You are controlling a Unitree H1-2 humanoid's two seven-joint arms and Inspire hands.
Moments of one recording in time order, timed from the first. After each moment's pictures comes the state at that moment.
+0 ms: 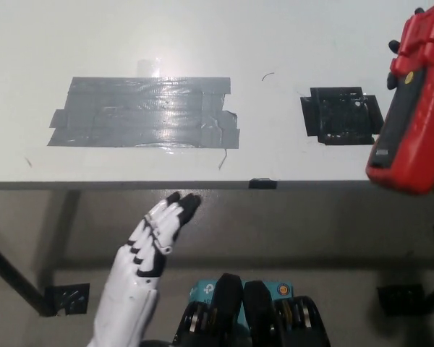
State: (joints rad) left_arm 0.04 0.16 -0.29 -0.45 0.63 -0.45 0.24; right_arm -0.52 -0.13 -0.11 -0.41 0.95 0.41 -0.56
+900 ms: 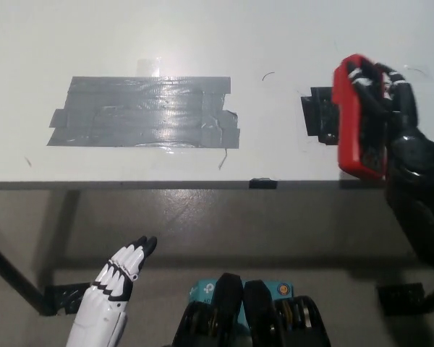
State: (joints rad) left_arm 0.18 0.23 -0.21 -0.32 0.66 -0.44 0.26; right_arm -0.83 -0.31 0.35 0.54 0.42 0.40 -0.56
